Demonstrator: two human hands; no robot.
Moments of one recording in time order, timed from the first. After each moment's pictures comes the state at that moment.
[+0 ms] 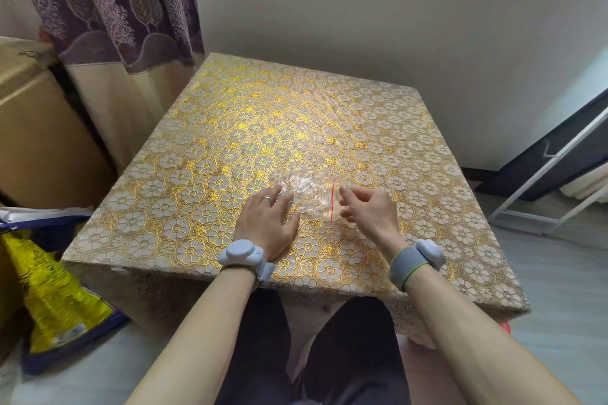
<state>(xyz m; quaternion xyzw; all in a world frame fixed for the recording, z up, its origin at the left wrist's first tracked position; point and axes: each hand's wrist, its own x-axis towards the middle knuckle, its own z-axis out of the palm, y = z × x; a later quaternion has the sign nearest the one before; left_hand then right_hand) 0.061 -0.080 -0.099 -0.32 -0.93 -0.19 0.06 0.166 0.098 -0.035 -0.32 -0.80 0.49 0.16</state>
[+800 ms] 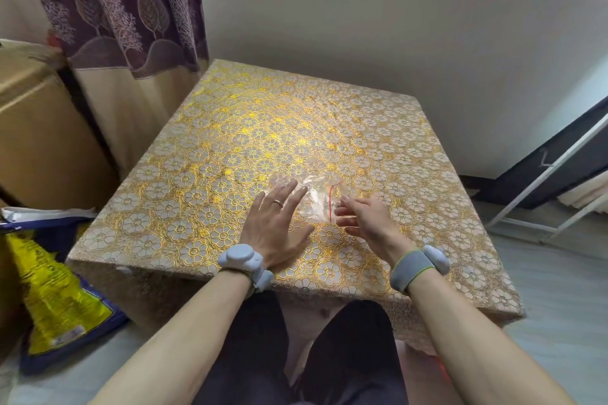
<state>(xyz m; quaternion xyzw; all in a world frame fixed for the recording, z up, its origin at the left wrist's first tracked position) 0.073 -0.083 -0.082 -0.40 -0.89 -0.18 0.11 0.169 0.097 -0.026 -0.33 -0.69 0.64 0.04</state>
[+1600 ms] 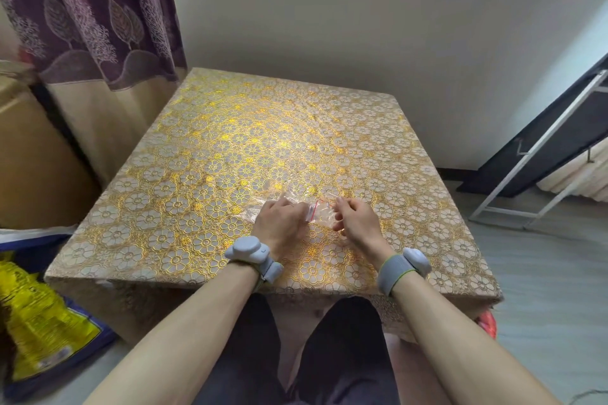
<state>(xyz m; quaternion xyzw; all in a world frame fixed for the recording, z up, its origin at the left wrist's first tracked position) 0.089 -0.038 -0.058 -0.42 -0.89 -0.16 0.03 0.186 0.100 -0.037 -0.36 -0.78 0.50 0.13</state>
